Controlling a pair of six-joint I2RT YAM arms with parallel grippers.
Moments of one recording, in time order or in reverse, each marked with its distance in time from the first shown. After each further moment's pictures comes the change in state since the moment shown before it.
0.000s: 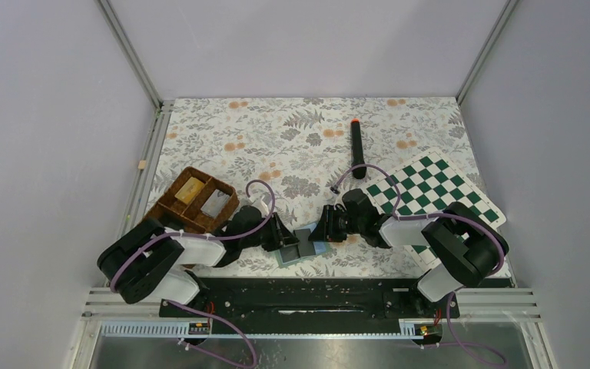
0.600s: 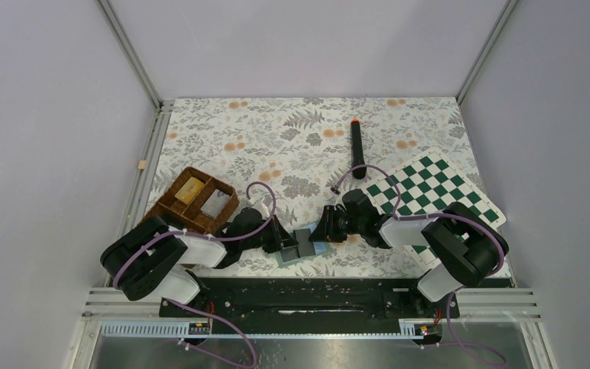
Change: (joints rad) left arm -0.015 0.037 -0.007 0.050 -0.005 -0.023; right arm 0.000 0.000 -0.005 0.003 0.006 0.005
